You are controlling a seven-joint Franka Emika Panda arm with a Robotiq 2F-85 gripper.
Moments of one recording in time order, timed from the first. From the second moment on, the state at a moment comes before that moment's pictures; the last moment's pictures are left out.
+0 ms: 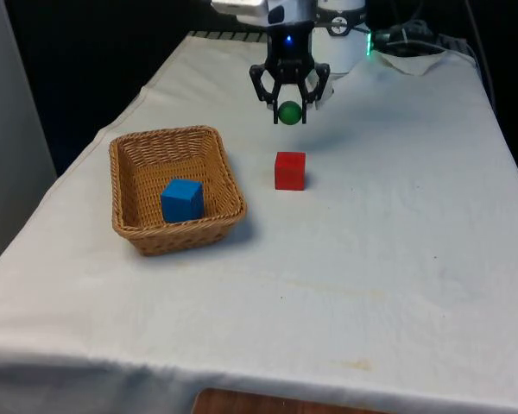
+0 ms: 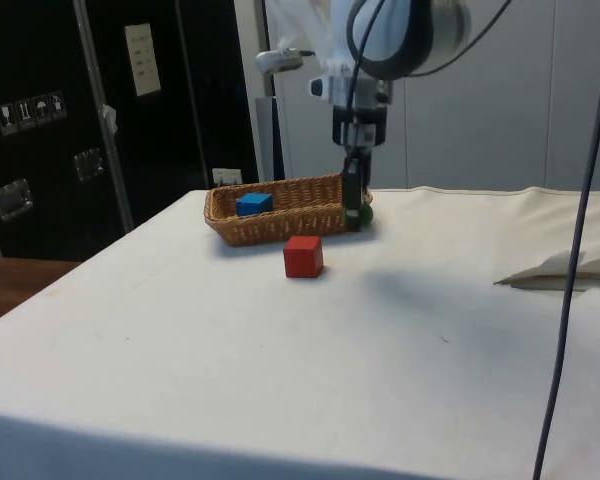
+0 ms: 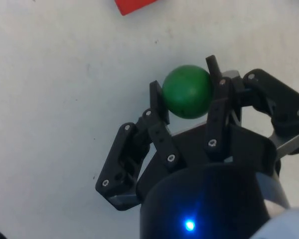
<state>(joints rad) 0.35 0.07 -0.49 -2.64 0.18 2.80 -0.43</state>
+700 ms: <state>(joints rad) 0.34 0.04 -0.51 -2.47 0.17 2.59 -0.44</state>
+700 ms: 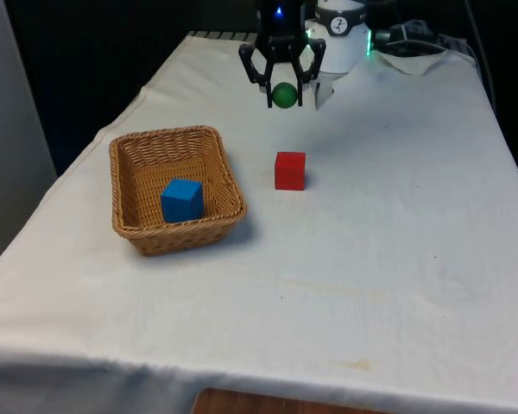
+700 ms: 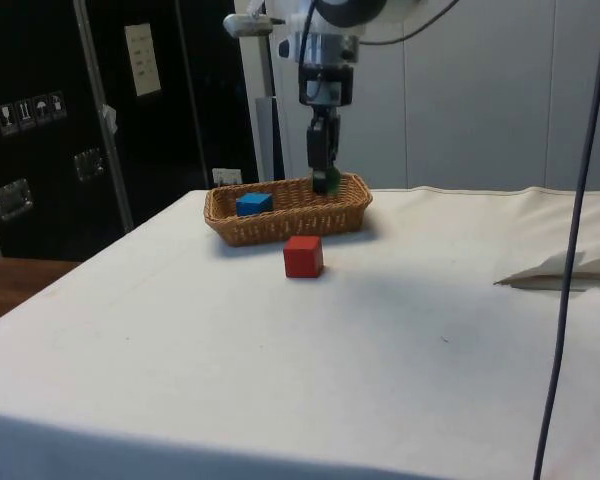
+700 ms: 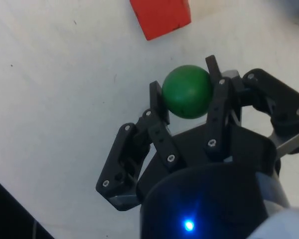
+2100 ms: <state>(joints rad) 0.30 0.38 -0.64 -2.11 0.41 2.47 -0.72</state>
